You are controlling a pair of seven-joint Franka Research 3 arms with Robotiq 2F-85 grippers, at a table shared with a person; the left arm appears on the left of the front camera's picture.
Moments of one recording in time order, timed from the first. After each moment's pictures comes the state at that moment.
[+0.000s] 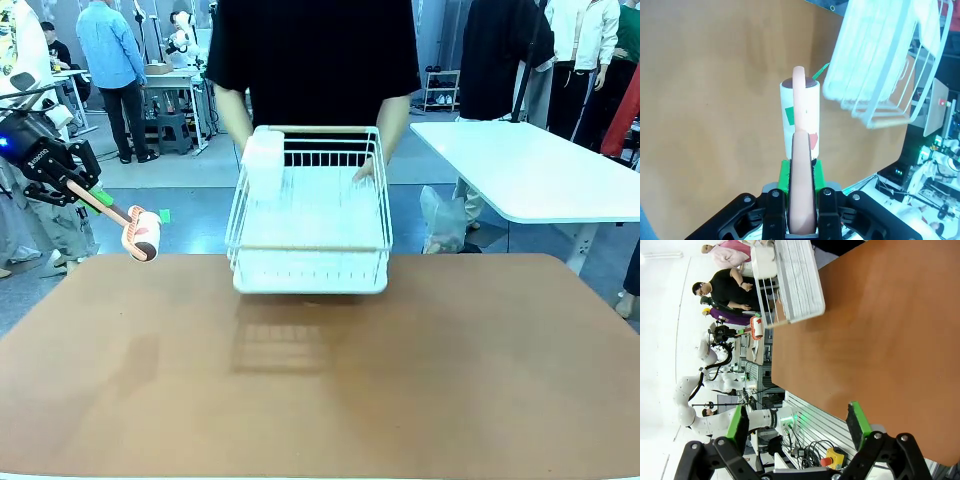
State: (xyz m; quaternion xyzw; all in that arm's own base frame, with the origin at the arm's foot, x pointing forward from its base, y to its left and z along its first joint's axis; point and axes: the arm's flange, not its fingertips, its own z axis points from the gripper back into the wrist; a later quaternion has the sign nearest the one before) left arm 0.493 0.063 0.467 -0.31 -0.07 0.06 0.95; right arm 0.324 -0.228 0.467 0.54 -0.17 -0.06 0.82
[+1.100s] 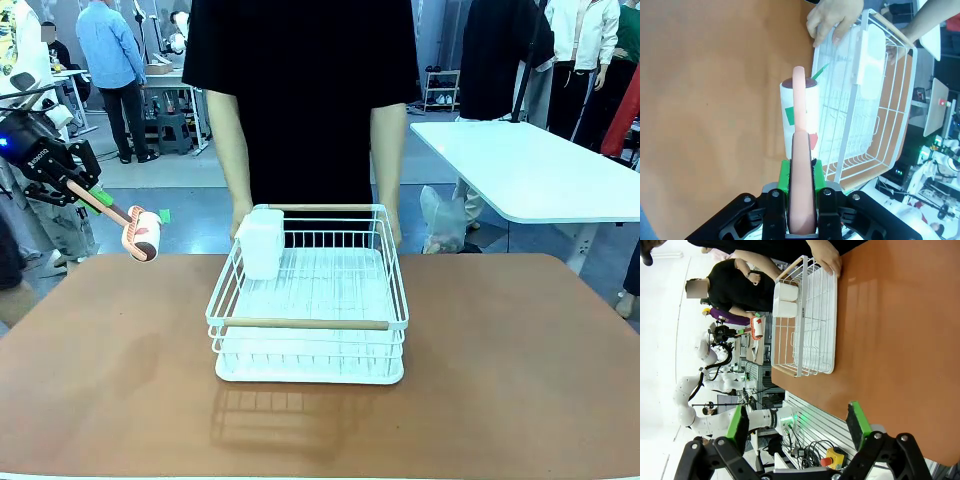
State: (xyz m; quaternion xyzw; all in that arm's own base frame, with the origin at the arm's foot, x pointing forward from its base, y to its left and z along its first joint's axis) left arm 0.493 0.063 0.467 -0.31 -0.07 0.06 0.95; right arm 0.324 -0.228 0.467 0.54 -0.17 -0.06 0.82
